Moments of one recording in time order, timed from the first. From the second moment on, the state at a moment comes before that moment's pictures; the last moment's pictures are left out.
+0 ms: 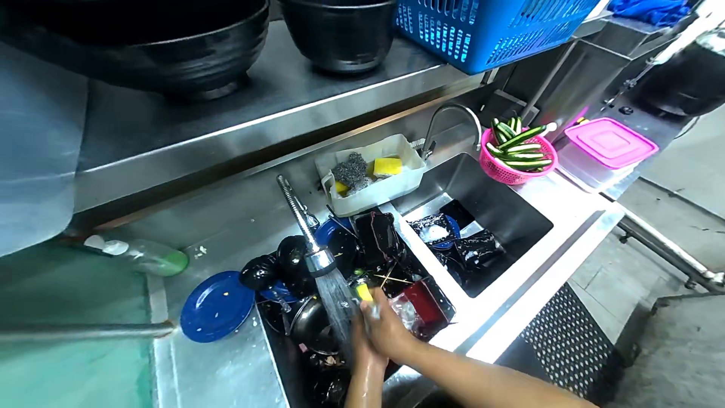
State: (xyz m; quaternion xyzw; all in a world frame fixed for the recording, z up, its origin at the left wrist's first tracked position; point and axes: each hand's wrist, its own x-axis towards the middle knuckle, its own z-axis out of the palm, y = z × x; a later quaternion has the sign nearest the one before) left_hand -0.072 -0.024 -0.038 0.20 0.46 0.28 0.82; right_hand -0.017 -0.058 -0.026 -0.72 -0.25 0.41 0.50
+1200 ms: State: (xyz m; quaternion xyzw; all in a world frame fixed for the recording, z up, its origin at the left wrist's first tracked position) left_hand -0.217 0.064 -0.153 0.62 0.57 -0.21 0.49; right_hand 0.137 -0.185 -0.049 -0.84 -0.05 0.19 0.50
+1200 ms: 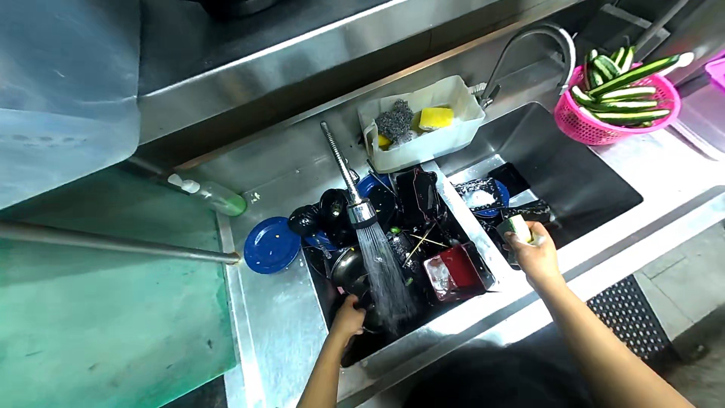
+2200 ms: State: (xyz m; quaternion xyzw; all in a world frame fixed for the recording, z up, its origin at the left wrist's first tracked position) left_hand -0.074 0.007 -0.051 0.26 0.44 0.16 0.84; right_hand 0.032 -0.062 -0.018 -0.82 -0.50 0.25 0.08
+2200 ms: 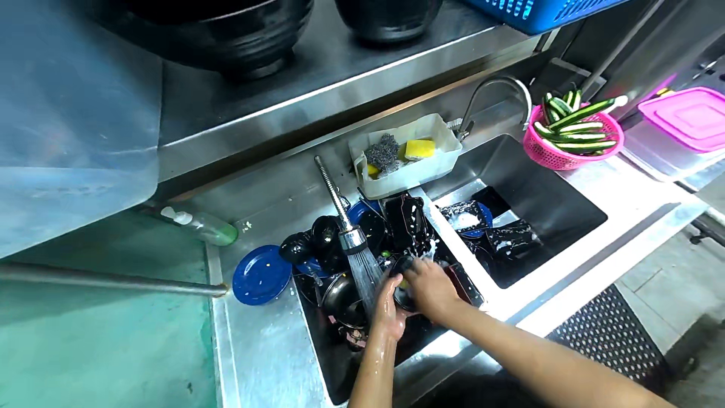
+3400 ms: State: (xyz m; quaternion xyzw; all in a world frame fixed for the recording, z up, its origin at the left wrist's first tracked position) left_hand -0.068 -0.007 -0.068 0.22 0.51 0.17 0.81; right_hand 0.034 -0.072 -0.019 -0.79 -0.32 0.33 0.41
